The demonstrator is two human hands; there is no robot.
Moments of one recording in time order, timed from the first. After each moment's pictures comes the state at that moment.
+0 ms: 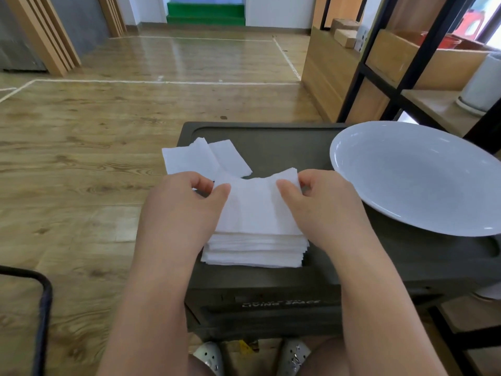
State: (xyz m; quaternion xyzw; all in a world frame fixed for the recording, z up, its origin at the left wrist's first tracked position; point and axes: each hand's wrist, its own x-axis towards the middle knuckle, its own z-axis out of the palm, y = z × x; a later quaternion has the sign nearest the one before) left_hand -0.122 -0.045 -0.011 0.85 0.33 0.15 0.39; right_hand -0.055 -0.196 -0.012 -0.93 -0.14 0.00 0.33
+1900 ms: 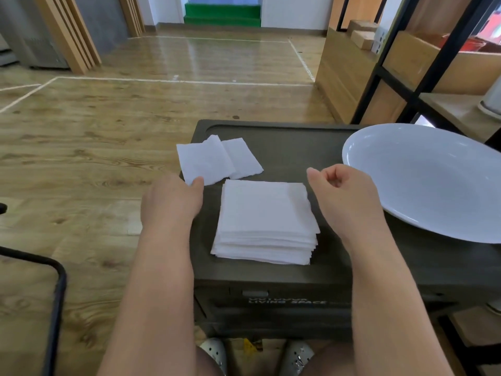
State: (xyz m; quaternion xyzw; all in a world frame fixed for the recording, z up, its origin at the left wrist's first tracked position) left_hand -0.091 0.007 -0.053 0.85 0.45 0.08 0.27; right_hand -0.036 -0.202 -0.025 -0.89 -0.06 0.00 0.46
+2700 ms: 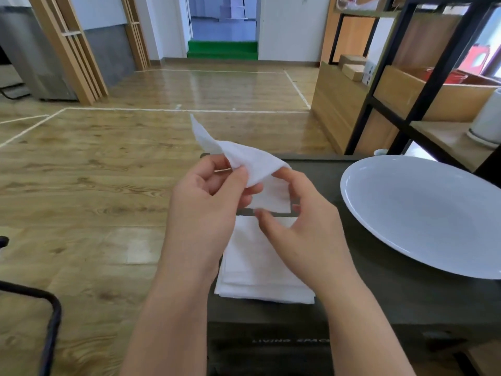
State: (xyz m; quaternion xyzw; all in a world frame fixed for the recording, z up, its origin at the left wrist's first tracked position) left_hand -0.113 -0.055 0.023 0.63 0.14 0.29 0.71; right_hand -0.064 -0.169 -0.009 -0.82 -0.26 -0.04 0.50
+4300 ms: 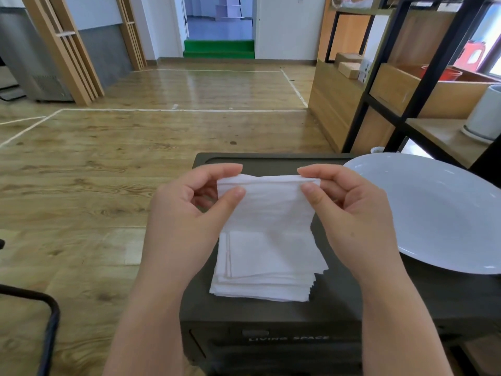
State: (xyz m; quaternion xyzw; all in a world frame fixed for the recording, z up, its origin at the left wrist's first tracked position) left_hand -0.125 -0.037 0.005 0.77 0.11 0.33 0.54; right_hand -0.048 -0.206 0.005 -0.75 -0.24 -0.08 0.61
